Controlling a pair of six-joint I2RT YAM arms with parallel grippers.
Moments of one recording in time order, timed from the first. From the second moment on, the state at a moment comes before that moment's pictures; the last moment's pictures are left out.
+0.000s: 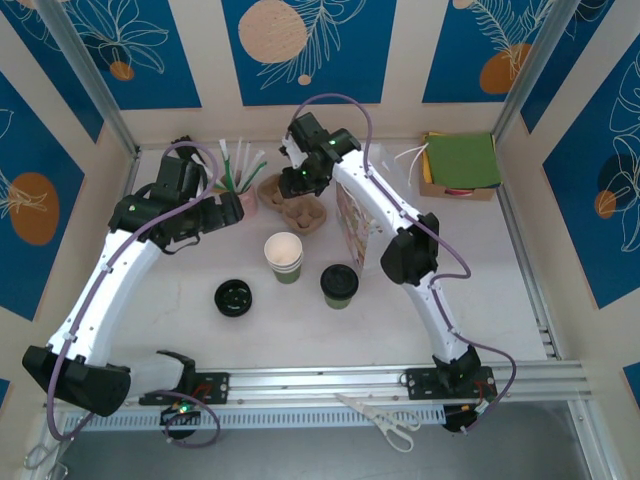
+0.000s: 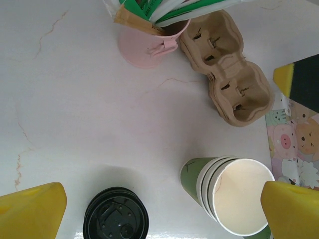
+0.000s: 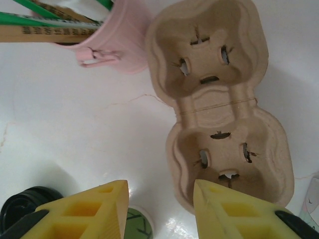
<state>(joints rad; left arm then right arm) -0.32 1.24 1.41 -1.10 -0.05 -0.57 0.63 2.40 2.56 -1.24 -0.21 0.21</state>
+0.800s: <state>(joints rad) -0.32 1.24 1.39 -1.12 -0.05 -0.57 0.65 2.45 2.39 -1.25 -0.13 0.21</state>
